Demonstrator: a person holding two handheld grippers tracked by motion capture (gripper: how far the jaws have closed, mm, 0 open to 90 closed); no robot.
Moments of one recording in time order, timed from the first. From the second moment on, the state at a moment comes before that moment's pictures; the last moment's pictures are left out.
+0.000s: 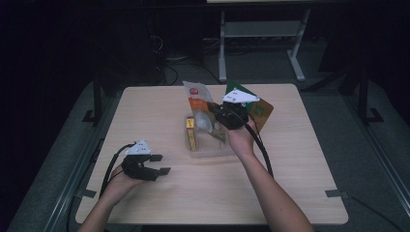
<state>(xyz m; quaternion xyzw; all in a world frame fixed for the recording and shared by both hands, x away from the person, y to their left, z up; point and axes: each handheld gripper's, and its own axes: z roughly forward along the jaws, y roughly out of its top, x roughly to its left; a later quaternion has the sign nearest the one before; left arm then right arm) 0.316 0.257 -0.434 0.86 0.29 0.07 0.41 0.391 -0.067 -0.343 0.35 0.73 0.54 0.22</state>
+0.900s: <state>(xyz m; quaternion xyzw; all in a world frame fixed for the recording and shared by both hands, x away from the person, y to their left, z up) 0.316 0.252 -0.438 0.86 0.29 0.06 0.41 0.391 -0.068 -0.354 0.33 0.78 0.48 0.20</state>
